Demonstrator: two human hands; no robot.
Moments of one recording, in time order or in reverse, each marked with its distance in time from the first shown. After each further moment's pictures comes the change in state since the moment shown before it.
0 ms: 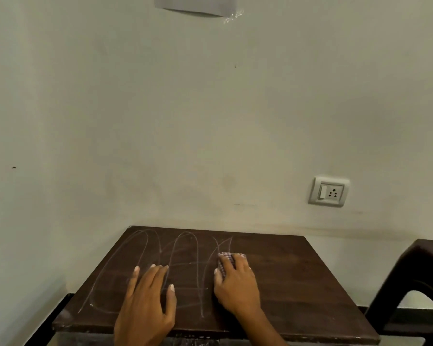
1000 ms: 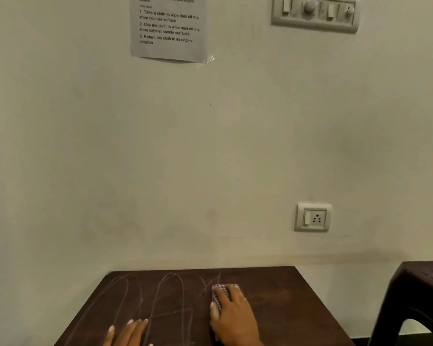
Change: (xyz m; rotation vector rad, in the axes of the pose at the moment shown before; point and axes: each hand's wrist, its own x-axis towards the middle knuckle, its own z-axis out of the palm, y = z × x) left_hand 0.015 -0.039 0.045 0.488 0.390 0.469; right_hand 0.035 0.022 -0.007 -0.030 0.131 0.005
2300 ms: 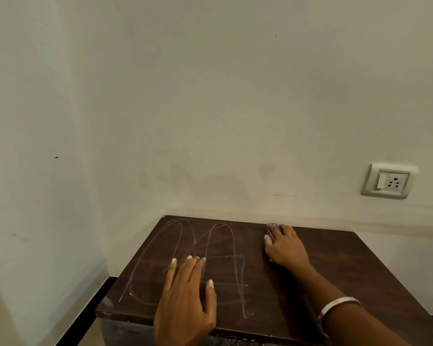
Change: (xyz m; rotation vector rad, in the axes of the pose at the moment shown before) left_hand 0.020 0.014 -0.058 -0.541 -0.352 -0.499; right_hand 0.073 0.018 0.023 -0.071 -0.177 0.038
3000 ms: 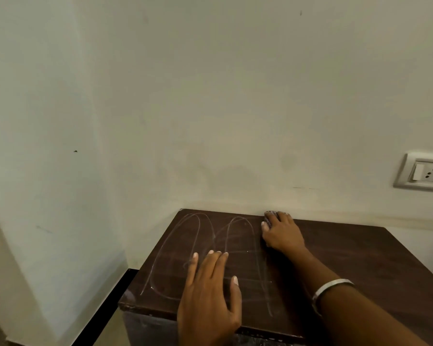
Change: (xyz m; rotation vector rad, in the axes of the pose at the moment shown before) left_hand -0.002 0.003 -0.001 -0.029 0.030 0.004; right_hand 0.025 -0.052 0.027 0.024 -0.005 -0.076
